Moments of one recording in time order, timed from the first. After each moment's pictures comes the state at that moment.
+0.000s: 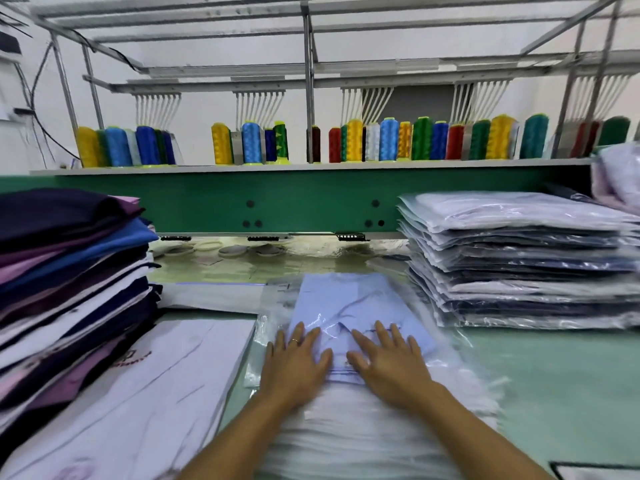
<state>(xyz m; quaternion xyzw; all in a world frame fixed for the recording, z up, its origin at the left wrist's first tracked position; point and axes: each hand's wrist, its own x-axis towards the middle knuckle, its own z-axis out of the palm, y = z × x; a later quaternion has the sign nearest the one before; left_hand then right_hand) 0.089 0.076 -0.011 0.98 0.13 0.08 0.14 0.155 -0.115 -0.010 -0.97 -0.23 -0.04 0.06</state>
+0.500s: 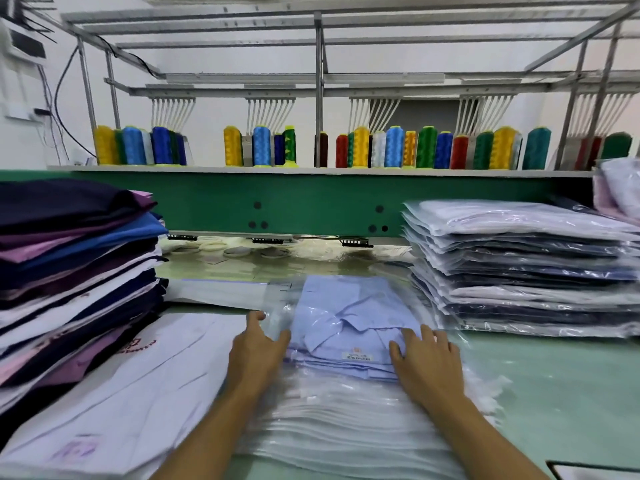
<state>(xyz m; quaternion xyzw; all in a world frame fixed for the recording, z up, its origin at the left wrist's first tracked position) 0.056 0.111 0.006 0.85 0.27 0.26 0.38 0.148 -0.152 -0.003 -0.97 -0.10 -0.21 0.08</state>
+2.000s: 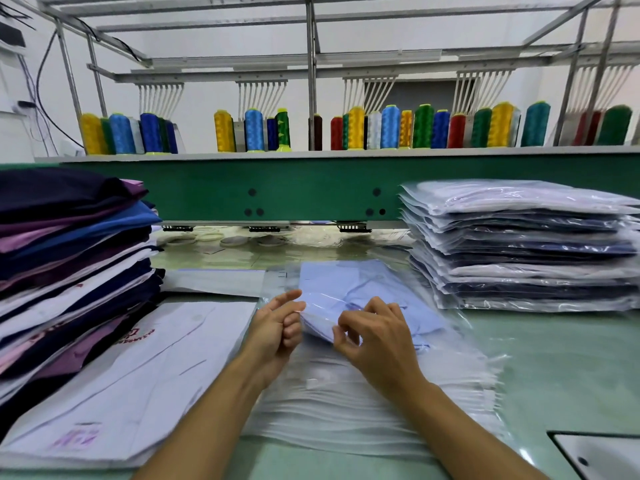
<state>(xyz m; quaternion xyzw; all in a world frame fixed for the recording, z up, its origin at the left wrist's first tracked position) 0.046 0.077 0.035 0.48 0.07 0.14 0.86 0.097 -0.099 0.013 -0.79 -0.36 -0.44 0.22</state>
